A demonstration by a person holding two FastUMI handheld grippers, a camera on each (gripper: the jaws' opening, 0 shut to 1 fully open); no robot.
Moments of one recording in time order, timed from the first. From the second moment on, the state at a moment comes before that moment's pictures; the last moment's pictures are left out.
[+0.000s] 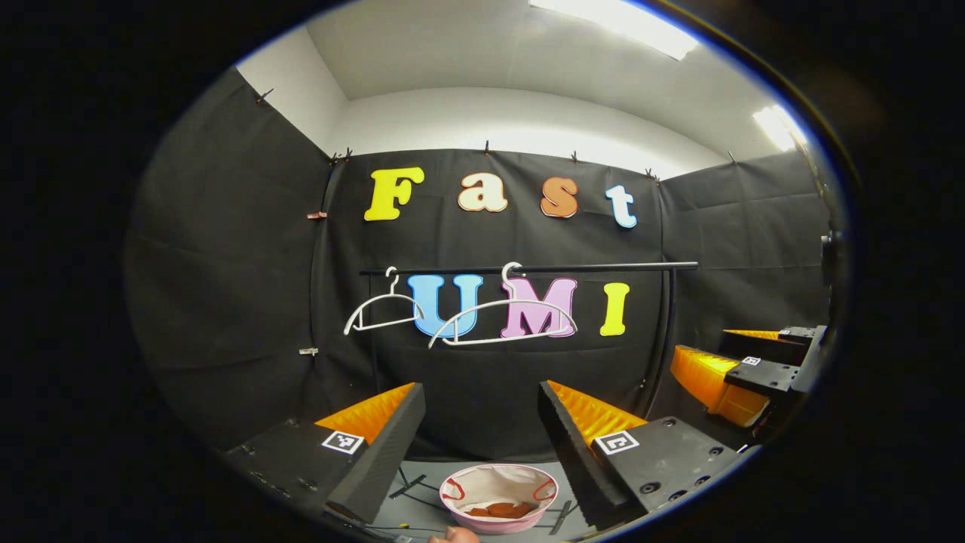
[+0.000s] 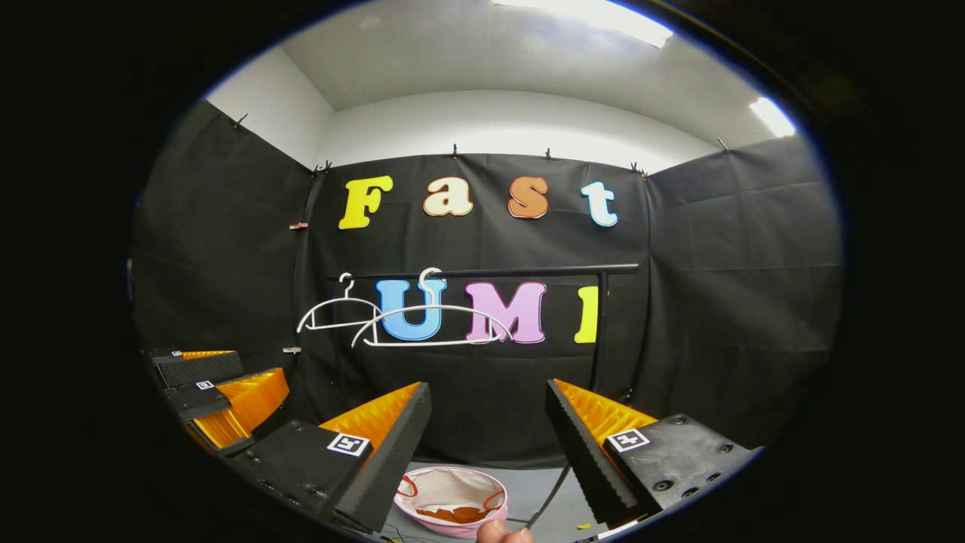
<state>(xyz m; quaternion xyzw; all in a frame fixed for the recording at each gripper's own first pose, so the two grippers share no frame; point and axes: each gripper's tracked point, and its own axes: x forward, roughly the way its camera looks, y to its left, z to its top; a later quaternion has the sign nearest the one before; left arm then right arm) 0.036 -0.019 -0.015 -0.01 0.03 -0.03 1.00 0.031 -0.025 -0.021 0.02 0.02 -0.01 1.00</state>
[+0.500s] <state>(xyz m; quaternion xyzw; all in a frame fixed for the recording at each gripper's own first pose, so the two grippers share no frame) 0.036 -0.019 -0.017 -0.01 0.03 -0.03 1.00 0.029 -0.027 -0.022 0.02 0.02 -0.02 1.00</state>
